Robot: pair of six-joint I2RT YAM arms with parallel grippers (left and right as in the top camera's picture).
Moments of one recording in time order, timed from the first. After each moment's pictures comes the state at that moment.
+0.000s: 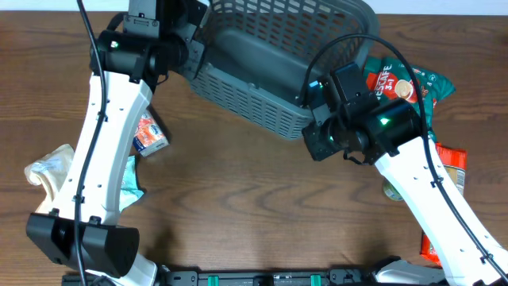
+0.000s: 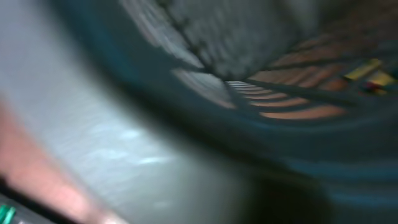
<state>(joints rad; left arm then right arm) -0.22 1.74 1.87 -1.02 0.09 0.24 0.46 1.44 1.45 -1.18 -0.03 0.04</state>
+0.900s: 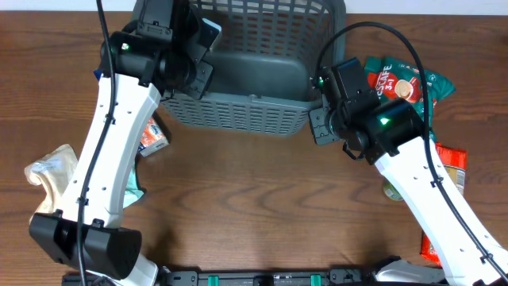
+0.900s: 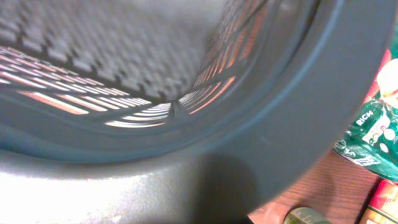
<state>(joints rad) -0.26 1.73 1.87 -1.21 0.10 0.24 0.46 1.44 1.45 -1.08 0.16 0.18</state>
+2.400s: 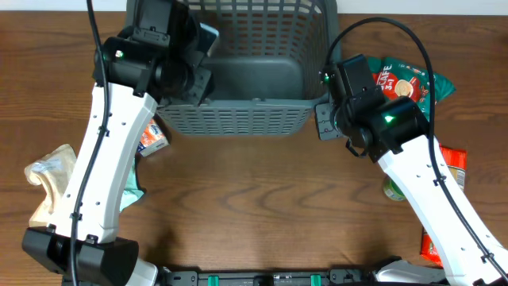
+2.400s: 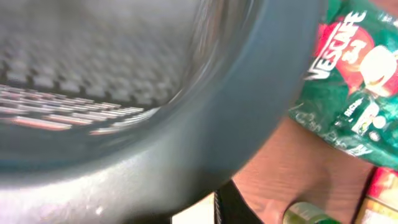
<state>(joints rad) -0.28 1.69 1.87 -1.23 0.08 0.20 0.44 1.44 1.45 -1.08 0.18 0.23</state>
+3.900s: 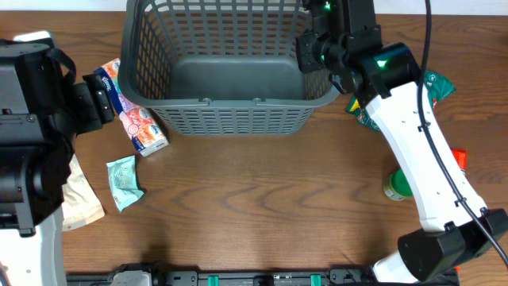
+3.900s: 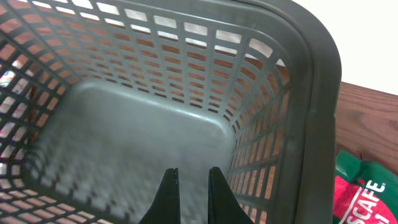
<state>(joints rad) 0.01 1.26 1.87 -1.35 -0.31 -0.14 0.38 1.73 1.84 -0.83 0.03 0.08</state>
